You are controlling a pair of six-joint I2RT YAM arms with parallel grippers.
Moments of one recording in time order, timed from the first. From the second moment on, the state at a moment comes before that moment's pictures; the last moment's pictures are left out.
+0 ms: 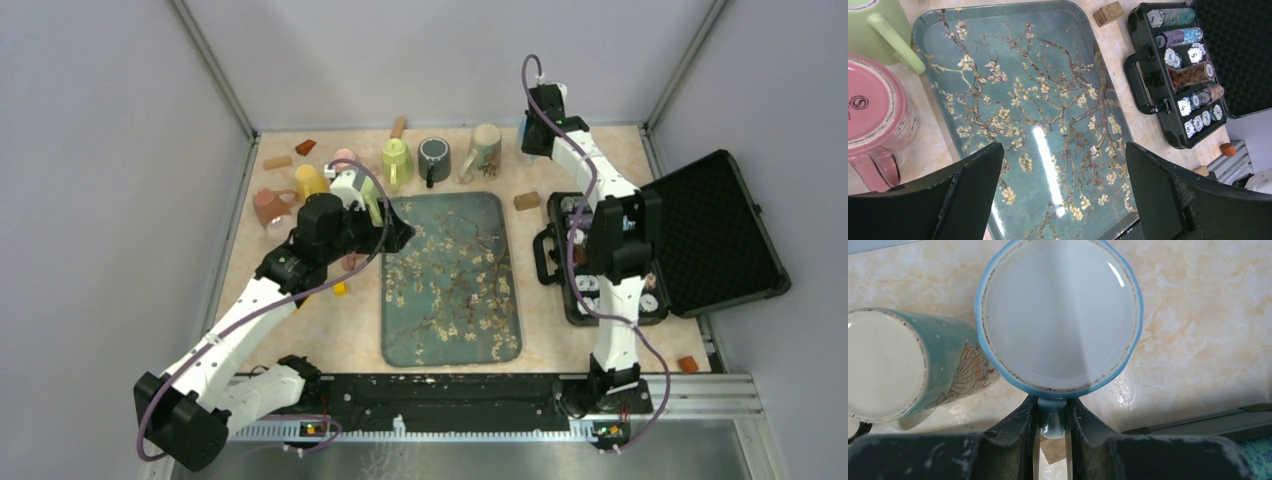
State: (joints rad) left arm -0.49 1.00 0.89 -0.31 0.14 -0.50; right arm 0.25 2.14 1.95 -0.56 0.29 0.30
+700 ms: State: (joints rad) left arm -0.37 1.04 0.88 -0.12 0.36 -0.66; right arm 0.38 1.80 1.93 -0.61 0.28 0.32
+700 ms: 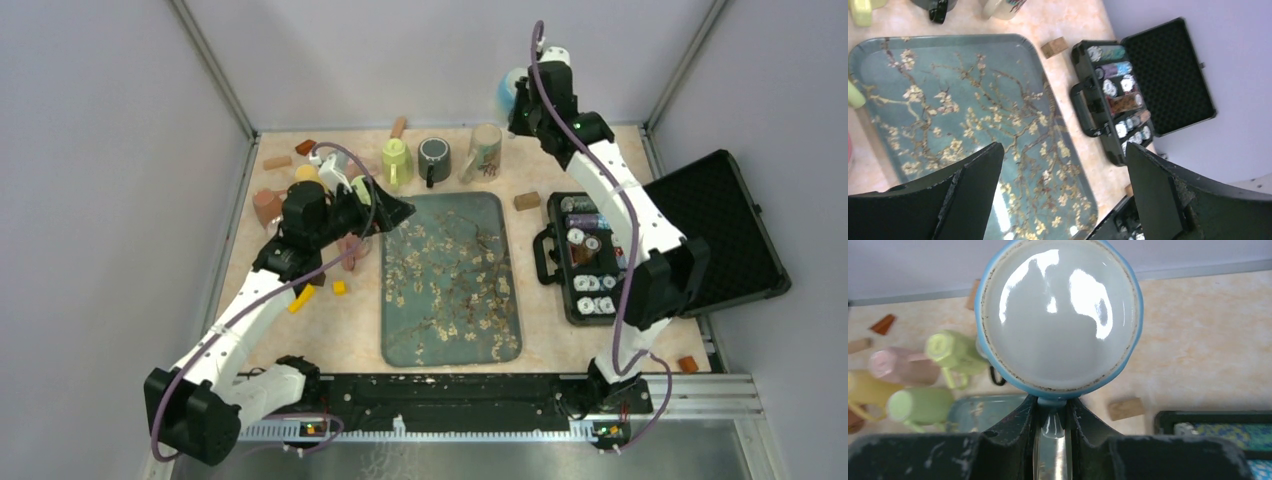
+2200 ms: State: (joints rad) left arm -0.22 1.45 0.67 1.05 0.75 -1.52; right arm 0.59 1.67 1.26 0.36 -0.46 1.14
